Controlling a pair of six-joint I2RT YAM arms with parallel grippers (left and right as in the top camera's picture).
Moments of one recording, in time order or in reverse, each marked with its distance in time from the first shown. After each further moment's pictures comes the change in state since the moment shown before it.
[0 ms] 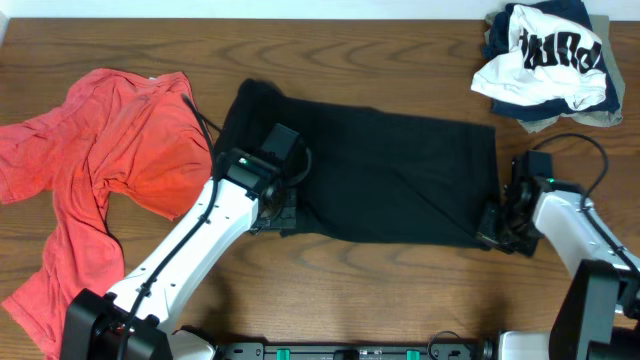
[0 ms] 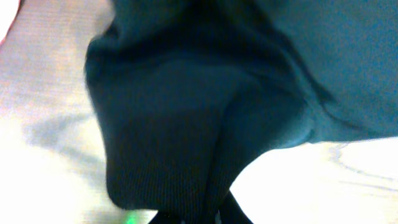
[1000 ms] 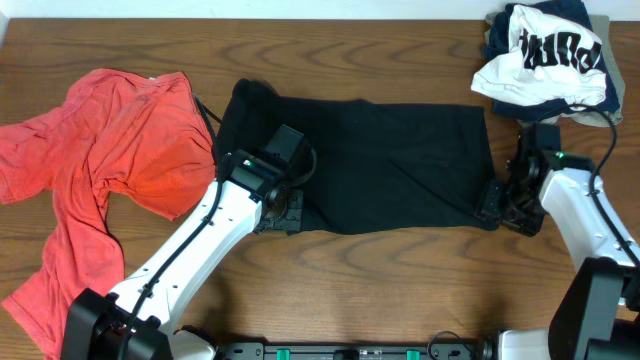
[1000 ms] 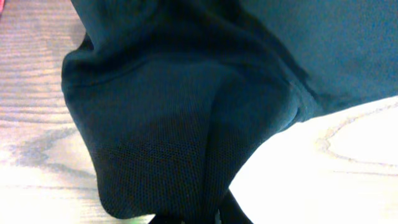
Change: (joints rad) left arm -0.029 0.001 -0.001 0.046 0.027 0.079; right arm 0.031 0.038 0.151 -0.036 -0.002 -0.032
